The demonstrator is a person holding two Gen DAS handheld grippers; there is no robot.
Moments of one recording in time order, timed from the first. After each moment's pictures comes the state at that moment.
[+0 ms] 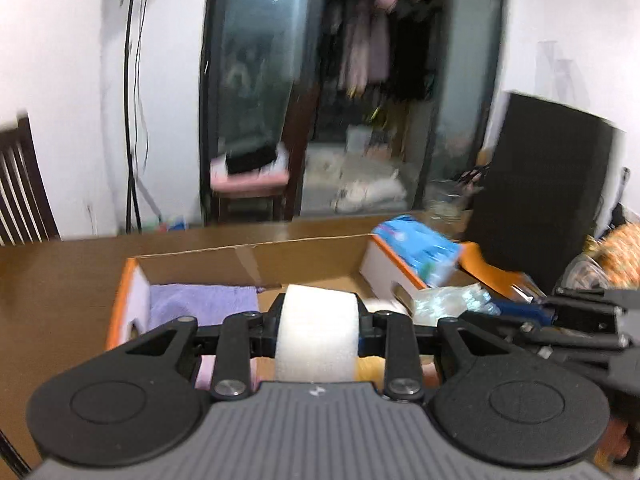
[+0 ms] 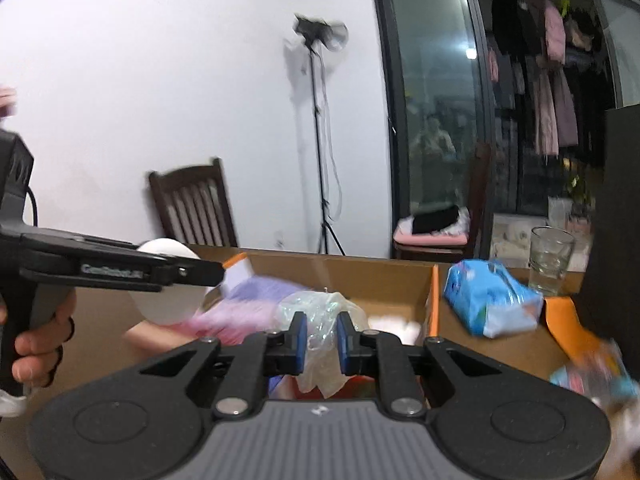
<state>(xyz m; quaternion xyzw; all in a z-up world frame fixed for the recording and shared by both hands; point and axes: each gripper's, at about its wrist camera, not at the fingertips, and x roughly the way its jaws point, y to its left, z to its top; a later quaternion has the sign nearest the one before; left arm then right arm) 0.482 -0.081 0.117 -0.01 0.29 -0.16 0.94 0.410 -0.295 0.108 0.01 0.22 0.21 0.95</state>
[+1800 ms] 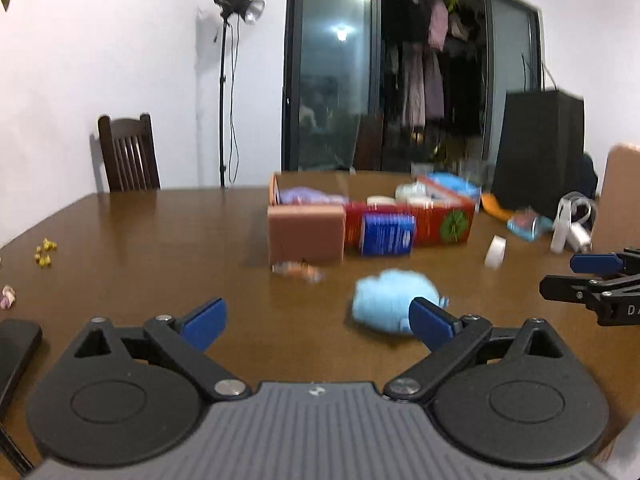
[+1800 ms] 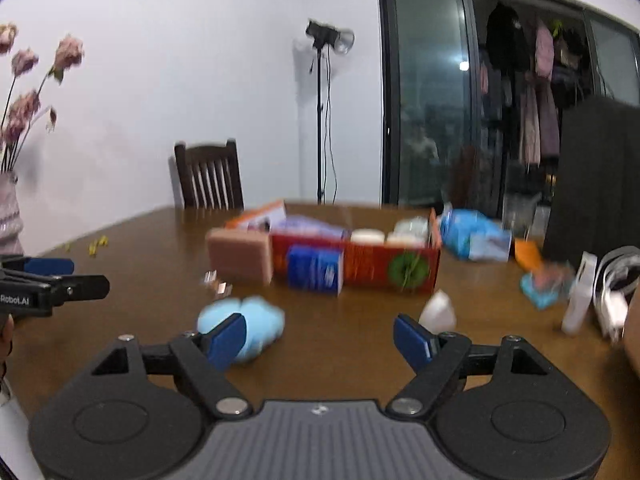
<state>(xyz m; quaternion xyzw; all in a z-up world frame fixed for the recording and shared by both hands) 0.144 0.010 0.036 0.00 0.20 -0.05 0.98 0.145 -0.278 0.038 -0.02 0.19 0.18 0.96</state>
